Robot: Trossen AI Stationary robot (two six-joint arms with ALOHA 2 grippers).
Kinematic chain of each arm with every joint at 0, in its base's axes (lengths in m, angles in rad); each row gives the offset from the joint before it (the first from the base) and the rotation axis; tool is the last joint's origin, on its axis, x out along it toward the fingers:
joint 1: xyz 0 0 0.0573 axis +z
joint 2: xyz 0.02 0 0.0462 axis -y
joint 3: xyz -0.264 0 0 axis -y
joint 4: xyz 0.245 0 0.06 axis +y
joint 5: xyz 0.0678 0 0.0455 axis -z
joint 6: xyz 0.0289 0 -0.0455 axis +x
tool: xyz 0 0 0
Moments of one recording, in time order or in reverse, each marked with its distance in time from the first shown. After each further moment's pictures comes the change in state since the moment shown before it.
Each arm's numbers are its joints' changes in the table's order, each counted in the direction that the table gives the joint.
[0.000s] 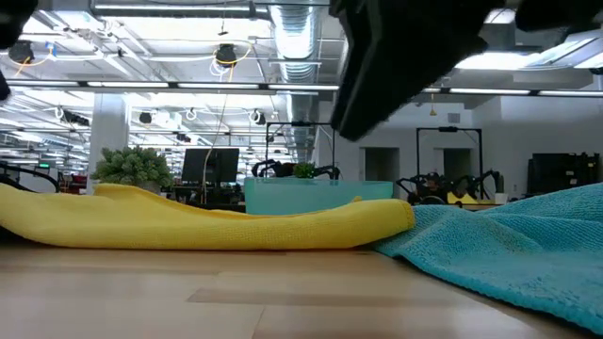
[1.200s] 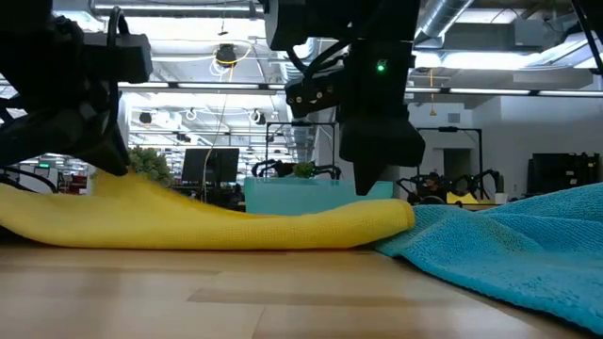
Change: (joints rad) left arm 0.412 -0.173 0.097 0.447 0.042 -0.257; right arm -0.289 -0.066 0.000 0.309 0.008 0.117
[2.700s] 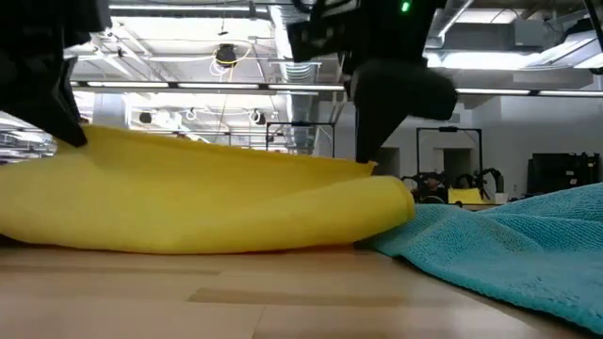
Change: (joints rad) left arm -0.138 0.000 0.104 0.182 0.079 -0.191; right arm 0.106 -0.001 0.086 0.075 0.051 0.037
